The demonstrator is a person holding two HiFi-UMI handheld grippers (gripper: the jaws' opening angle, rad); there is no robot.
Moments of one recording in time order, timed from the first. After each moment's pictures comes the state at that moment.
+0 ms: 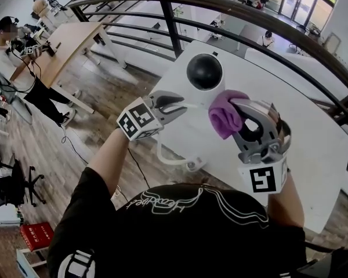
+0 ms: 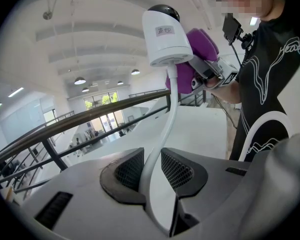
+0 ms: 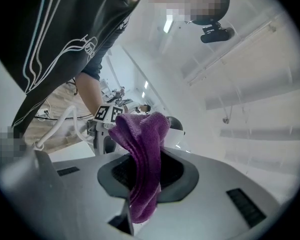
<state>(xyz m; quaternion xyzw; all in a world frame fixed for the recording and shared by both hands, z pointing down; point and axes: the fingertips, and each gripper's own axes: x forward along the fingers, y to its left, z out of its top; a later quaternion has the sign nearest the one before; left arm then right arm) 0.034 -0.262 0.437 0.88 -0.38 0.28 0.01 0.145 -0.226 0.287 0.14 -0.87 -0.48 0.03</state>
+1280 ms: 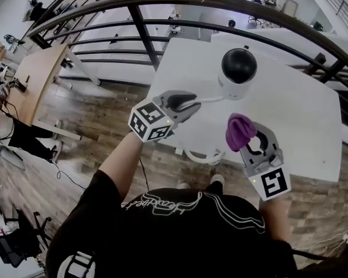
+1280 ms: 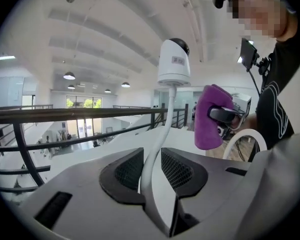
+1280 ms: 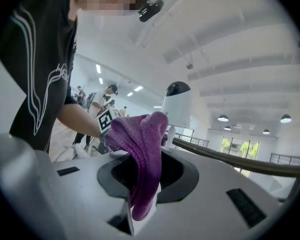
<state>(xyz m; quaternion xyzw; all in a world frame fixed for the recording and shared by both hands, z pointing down) 0.028 -0.256 0.429 0.95 -0.27 0.15 0.06 0.127 -0.179 0.355 0.32 -0.94 -0.14 0.08</state>
